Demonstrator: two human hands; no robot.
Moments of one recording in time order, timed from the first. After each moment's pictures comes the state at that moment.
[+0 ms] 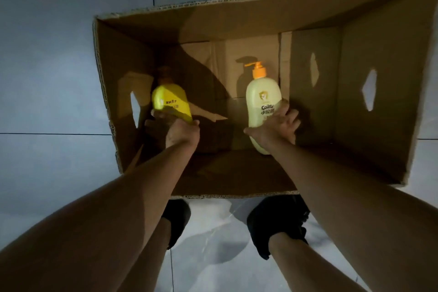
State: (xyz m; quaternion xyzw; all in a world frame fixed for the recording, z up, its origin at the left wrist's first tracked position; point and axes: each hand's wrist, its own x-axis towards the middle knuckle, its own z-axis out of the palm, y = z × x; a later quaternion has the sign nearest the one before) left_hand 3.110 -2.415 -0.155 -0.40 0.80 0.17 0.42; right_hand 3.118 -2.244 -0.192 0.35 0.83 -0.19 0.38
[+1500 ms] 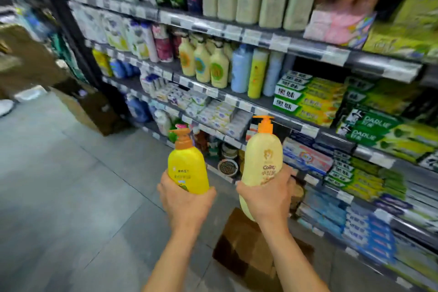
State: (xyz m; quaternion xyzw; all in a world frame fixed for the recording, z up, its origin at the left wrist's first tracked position) left_hand 3.233 -2.495 0.624 -0.50 0.70 0.41 -0.29; right_hand 3.151 -2.363 0.647 0.04 0.88 -0.47 0.05
